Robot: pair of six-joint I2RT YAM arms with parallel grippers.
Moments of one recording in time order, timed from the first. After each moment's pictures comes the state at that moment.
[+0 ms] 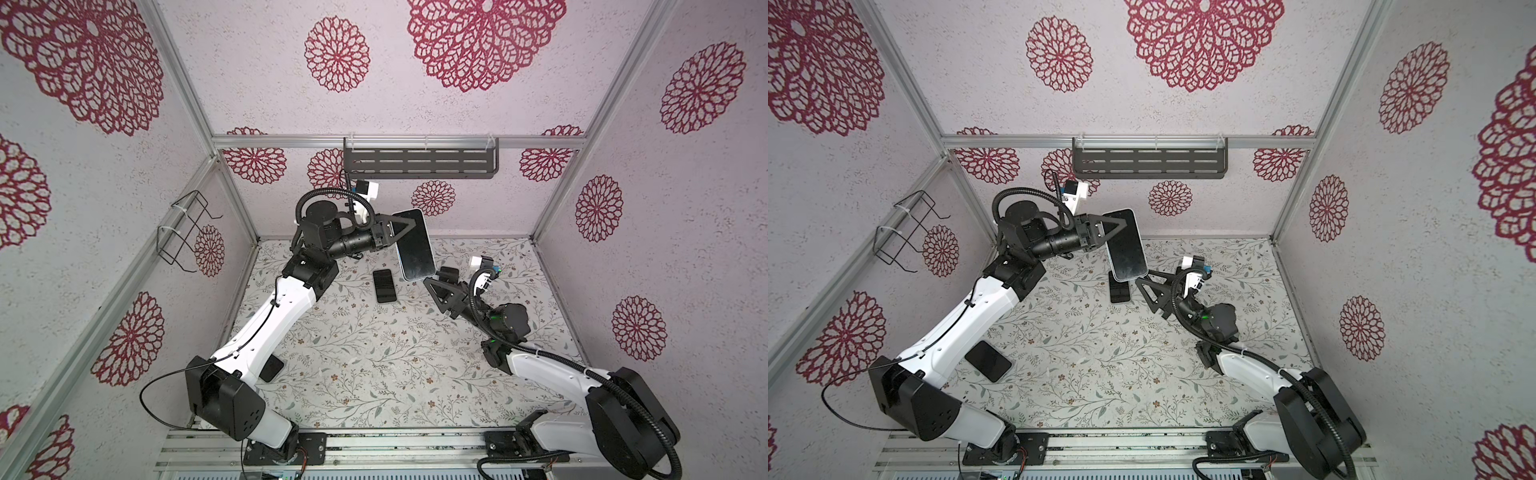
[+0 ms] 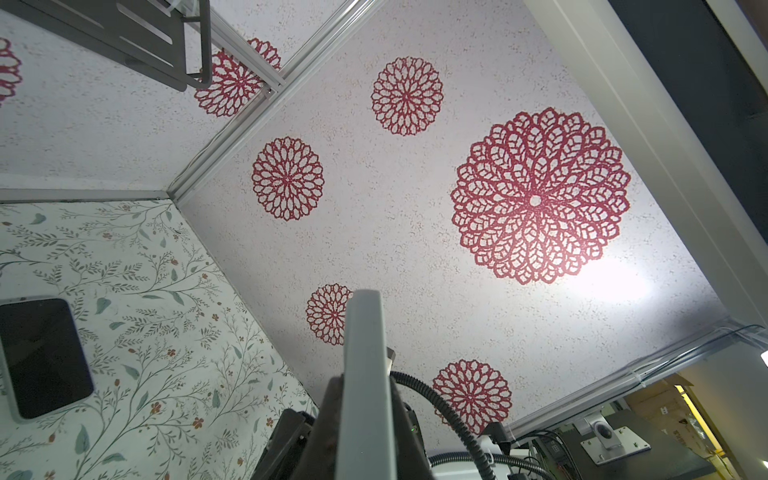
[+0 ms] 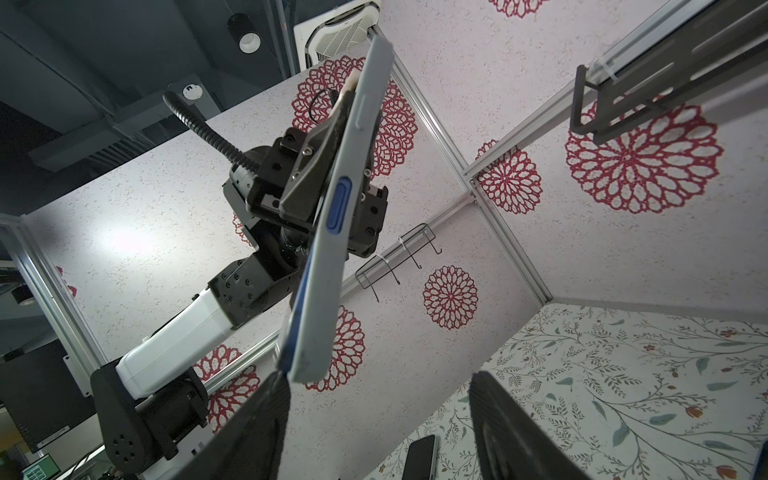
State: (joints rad) left arm -0.46 1.52 1.53 0.10 0.77 -0.98; right arm 0.56 1.29 0.58 1.24 -0.48 0.93
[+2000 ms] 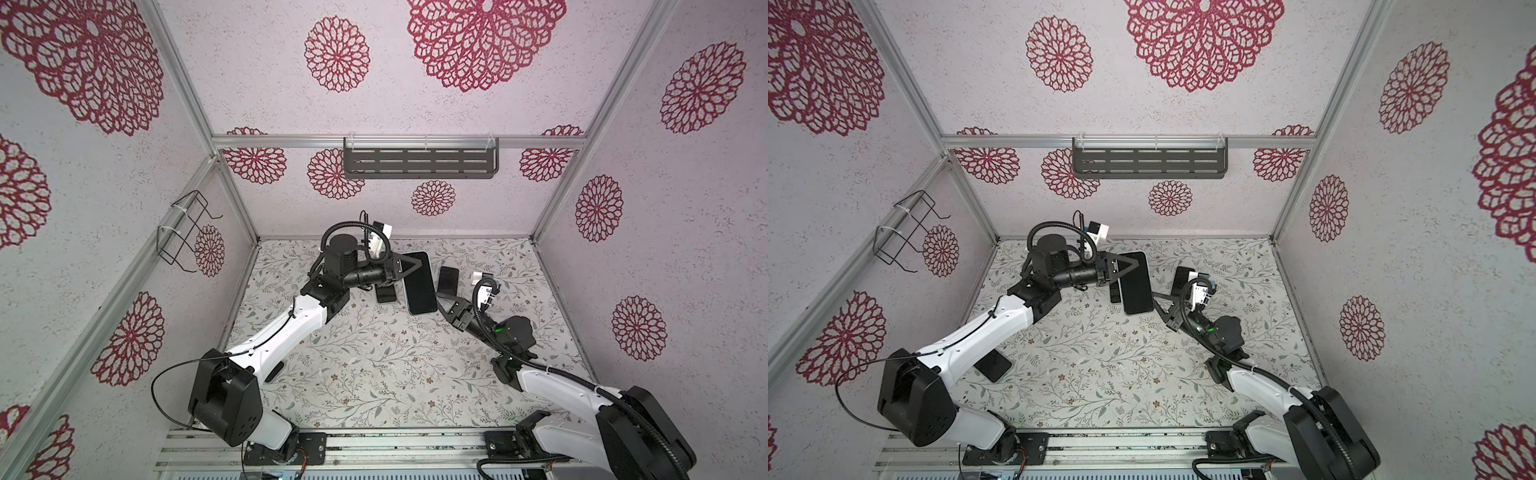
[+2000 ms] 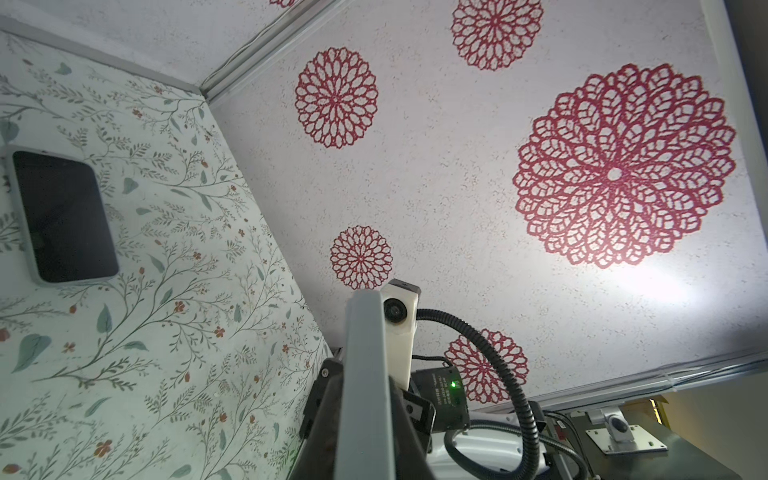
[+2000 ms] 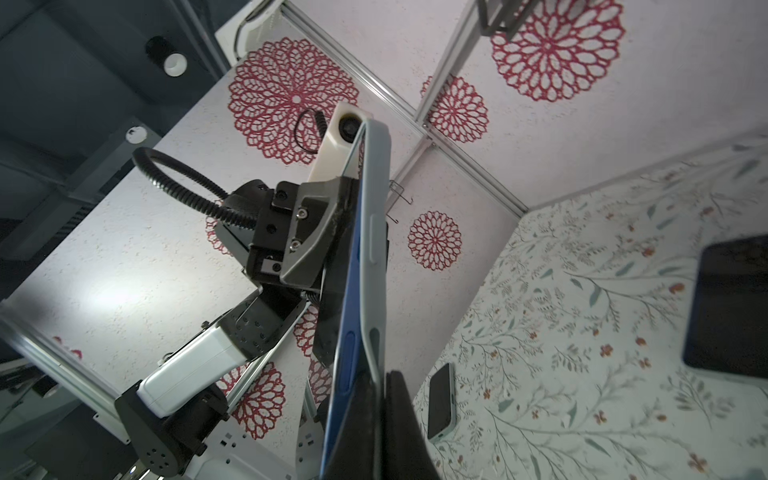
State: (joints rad) left arm -0.54 1.51 1.17 0.21 0.72 -0.99; right arm 0.54 1.13 0.37 1.03 -0.47 1.11
